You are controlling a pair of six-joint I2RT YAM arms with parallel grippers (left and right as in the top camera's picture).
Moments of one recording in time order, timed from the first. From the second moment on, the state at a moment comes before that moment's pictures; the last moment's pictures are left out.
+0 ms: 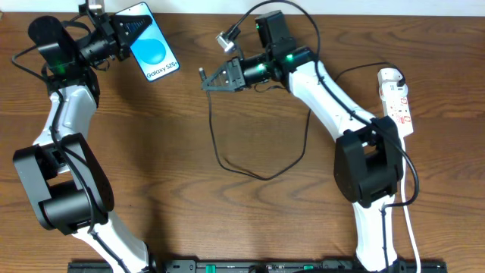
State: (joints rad) left arm 0.30 1.95 1.38 0.62 1.29 -1.31; right arm 0.46 2.22 1.88 -0.46 -1.22 0.42
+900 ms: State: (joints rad) left arm 0.30 1.95 1.38 0.62 1.29 -1.31; right arm 0.59 2.29 1.87 -0.99 -0.22 0.16
